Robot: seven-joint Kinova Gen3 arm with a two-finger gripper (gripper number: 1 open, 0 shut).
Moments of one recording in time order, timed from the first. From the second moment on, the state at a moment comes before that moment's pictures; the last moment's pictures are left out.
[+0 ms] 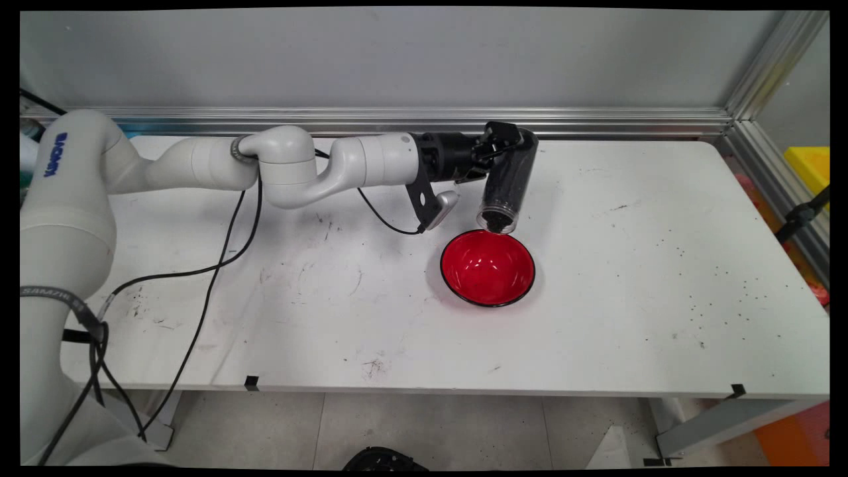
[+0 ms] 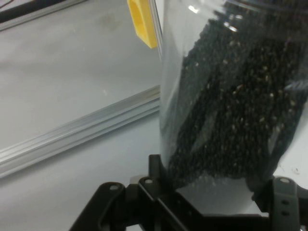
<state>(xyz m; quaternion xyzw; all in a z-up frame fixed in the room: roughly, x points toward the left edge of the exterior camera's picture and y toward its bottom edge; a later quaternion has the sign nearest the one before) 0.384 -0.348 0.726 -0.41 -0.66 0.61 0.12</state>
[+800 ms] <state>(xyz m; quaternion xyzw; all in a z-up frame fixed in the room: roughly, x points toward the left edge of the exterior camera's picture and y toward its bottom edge) 0.383 -0.345 0.709 -0.45 -0.64 0.62 0.11</state>
